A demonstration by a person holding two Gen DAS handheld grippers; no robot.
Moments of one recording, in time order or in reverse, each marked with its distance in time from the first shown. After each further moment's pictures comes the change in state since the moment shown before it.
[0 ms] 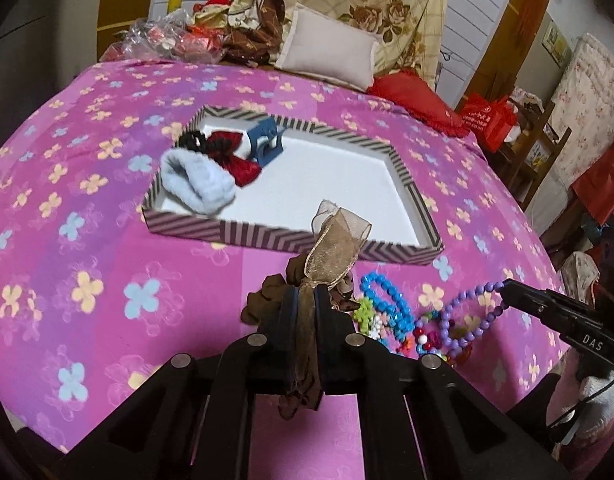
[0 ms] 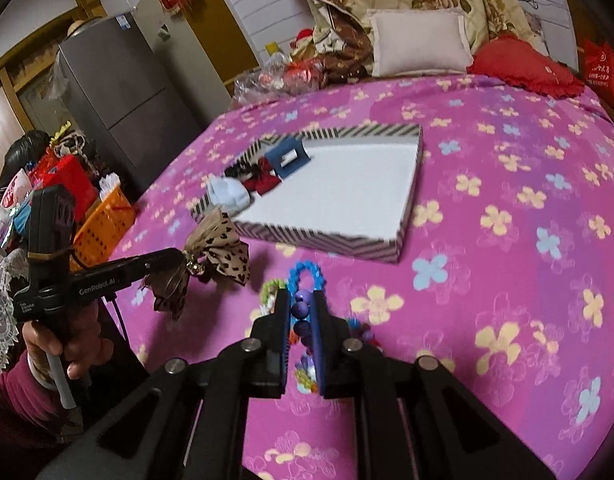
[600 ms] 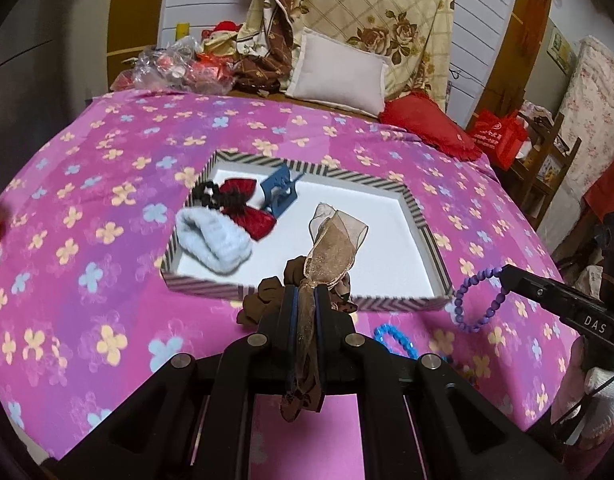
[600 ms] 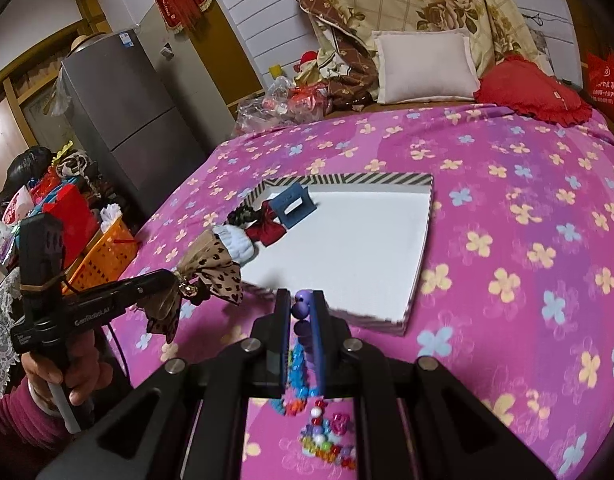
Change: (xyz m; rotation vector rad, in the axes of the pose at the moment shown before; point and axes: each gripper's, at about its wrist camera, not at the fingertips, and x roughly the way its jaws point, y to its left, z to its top) left arm -0.003 0.000 0.040 0.018 -0.076 0.064; right arm 0.016 0.001 0.055 -0.006 -0.056 -0.005
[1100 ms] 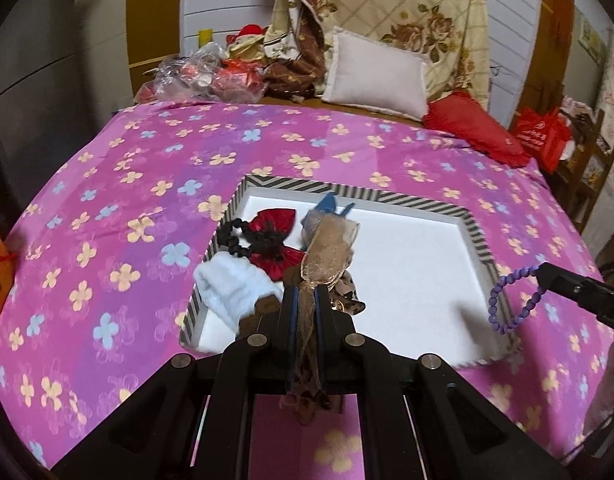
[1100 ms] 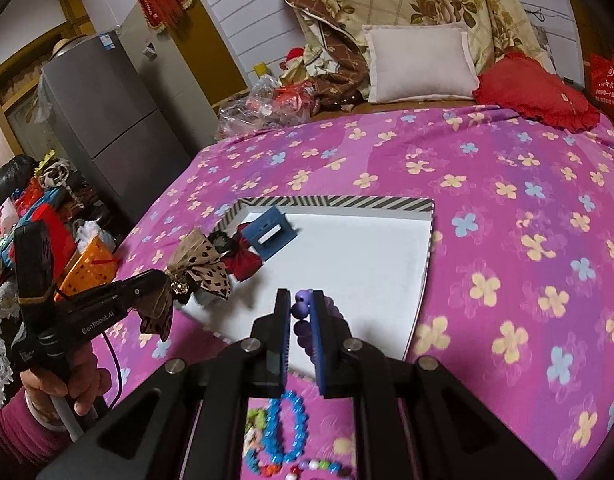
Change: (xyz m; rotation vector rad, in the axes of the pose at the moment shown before) left arm 0.062 0.014 0.043 0.005 -0.006 0.172; right arm 0.056 -0.025 0.051 0.028 0.027 -0.028
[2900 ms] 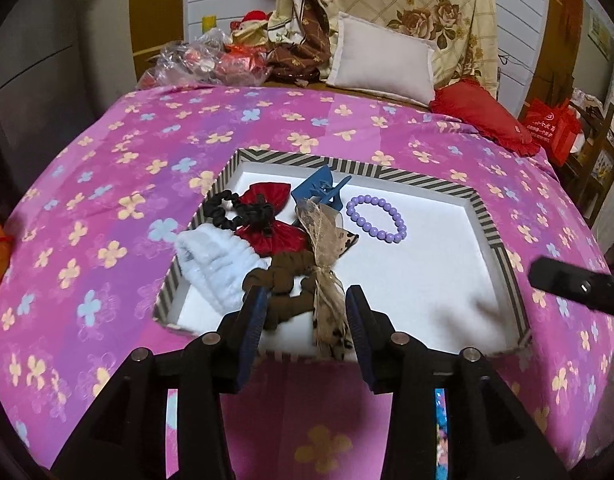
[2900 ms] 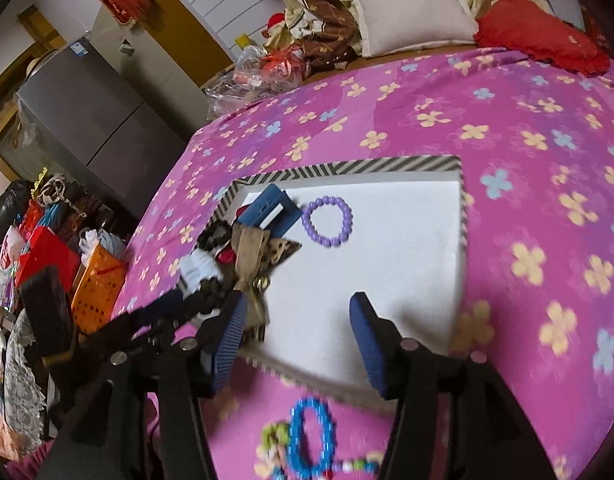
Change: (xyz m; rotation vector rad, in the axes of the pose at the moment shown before) left arm 0.008 -0.019 -0.019 -0.005 0.037 0.018; right arm 0.027 -0.005 -0.002 0.129 0.110 0.073
